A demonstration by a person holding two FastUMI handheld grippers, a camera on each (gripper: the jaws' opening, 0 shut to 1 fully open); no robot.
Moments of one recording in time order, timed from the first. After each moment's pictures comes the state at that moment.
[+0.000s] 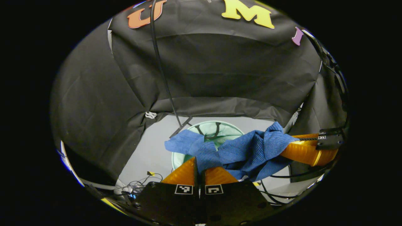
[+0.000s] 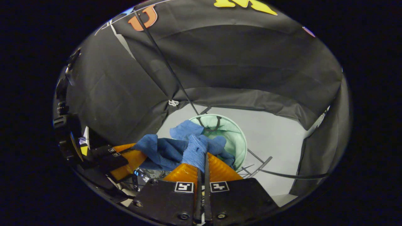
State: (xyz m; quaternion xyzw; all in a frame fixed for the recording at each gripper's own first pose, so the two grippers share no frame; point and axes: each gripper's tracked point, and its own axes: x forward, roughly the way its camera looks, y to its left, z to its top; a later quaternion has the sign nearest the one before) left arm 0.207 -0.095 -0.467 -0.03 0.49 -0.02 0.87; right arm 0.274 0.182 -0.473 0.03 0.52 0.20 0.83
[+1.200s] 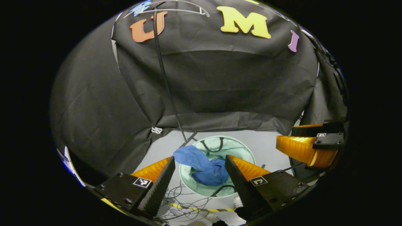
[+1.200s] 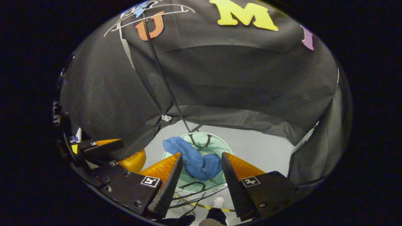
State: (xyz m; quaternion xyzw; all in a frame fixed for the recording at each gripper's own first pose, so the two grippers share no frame) left arm 0.216 -0.082 -0.417 -0.01 0.41 -0.01 0.91; right arm 0.285 0.161 -0.413 0.00 0.42 0.17 0.89
